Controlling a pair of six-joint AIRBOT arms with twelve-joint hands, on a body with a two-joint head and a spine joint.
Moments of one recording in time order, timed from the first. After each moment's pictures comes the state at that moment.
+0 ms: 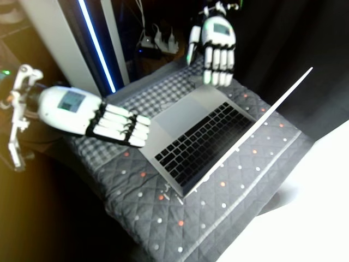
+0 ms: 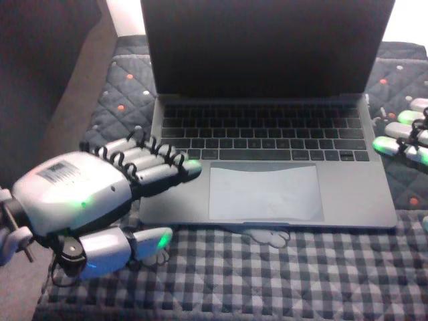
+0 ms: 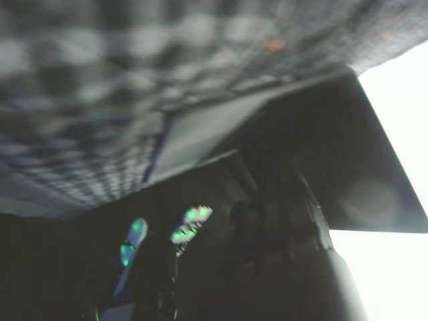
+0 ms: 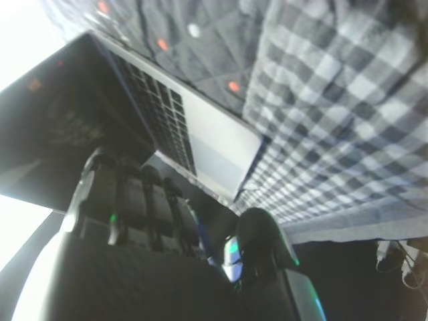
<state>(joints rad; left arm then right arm) 0.85 -0.91 0.90 0.01 -0.81 1.13 -0.85 -0.65 0.82 0.01 0.91 -1.14</state>
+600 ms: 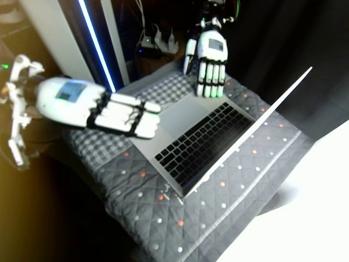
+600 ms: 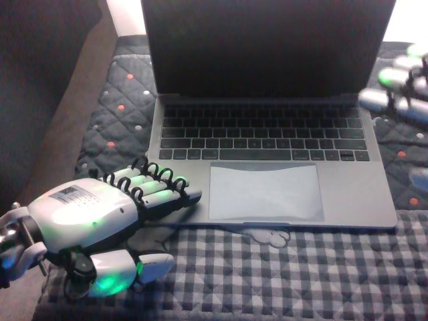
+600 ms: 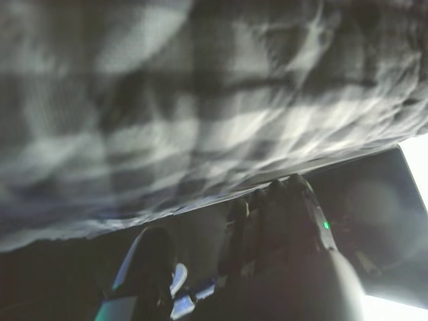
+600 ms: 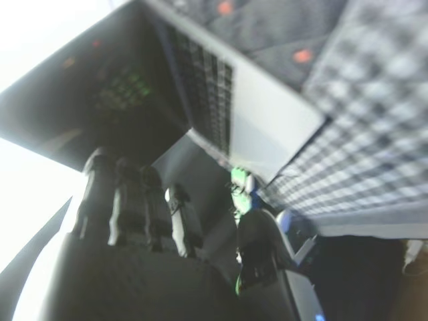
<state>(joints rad) 0.88 -0.96 0.92 0.01 -0.77 1.09 -0.69 -0.66 0.85 0.00 0.94 -1.14</state>
